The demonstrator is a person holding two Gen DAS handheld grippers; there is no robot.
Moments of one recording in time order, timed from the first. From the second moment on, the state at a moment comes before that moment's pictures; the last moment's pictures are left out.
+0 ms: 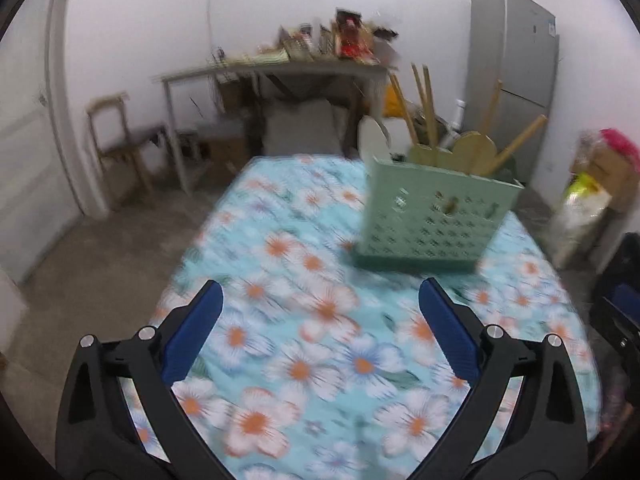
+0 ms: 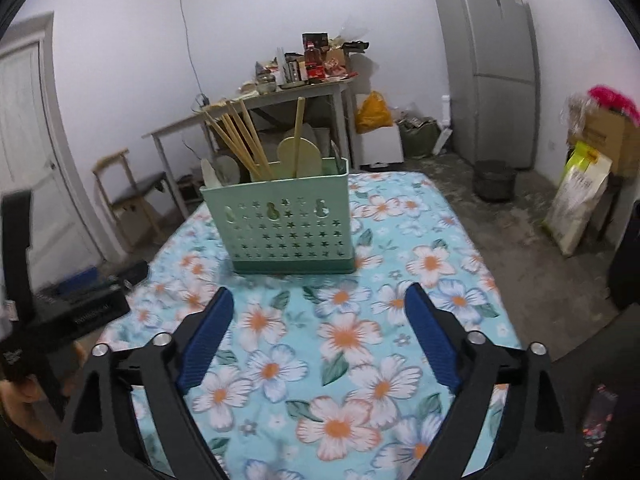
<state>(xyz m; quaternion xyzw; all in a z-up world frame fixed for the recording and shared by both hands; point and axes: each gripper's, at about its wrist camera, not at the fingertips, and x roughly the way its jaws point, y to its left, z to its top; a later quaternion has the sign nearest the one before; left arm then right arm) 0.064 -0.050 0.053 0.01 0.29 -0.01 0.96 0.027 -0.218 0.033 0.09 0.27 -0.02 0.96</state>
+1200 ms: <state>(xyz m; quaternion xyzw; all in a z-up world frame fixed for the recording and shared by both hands) 0.056 -0.081 0.062 0.03 0.32 0.02 0.95 0.024 -0.219 0.034 0.04 0.29 -0.12 0.95</state>
